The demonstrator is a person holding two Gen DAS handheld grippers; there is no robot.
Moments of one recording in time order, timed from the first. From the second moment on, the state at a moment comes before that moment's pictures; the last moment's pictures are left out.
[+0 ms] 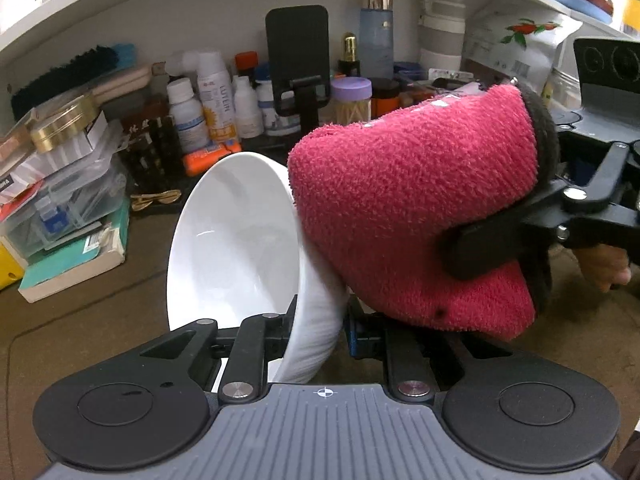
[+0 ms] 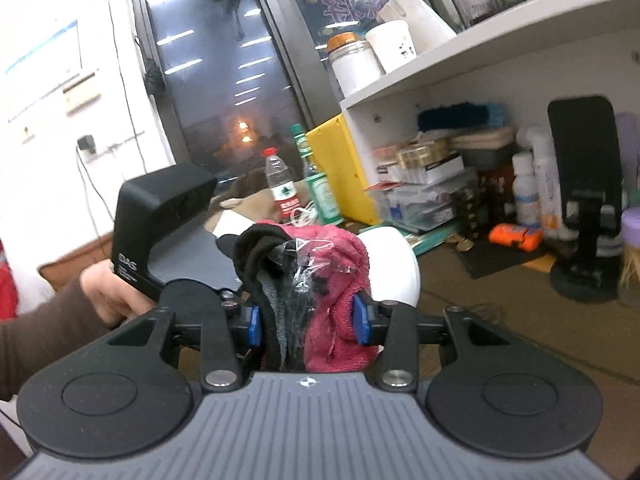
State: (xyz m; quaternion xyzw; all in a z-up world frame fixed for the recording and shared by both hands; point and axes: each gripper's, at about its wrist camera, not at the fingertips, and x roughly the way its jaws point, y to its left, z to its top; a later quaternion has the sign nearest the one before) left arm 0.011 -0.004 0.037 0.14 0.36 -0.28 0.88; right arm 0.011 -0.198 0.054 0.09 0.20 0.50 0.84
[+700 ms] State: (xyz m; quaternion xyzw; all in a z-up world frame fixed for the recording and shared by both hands) left arm 0.010 -0.009 0.029 0.15 0.37 -0.27 0.88; right arm 0.033 -0.214 0.036 0.11 0.25 0.45 0.85
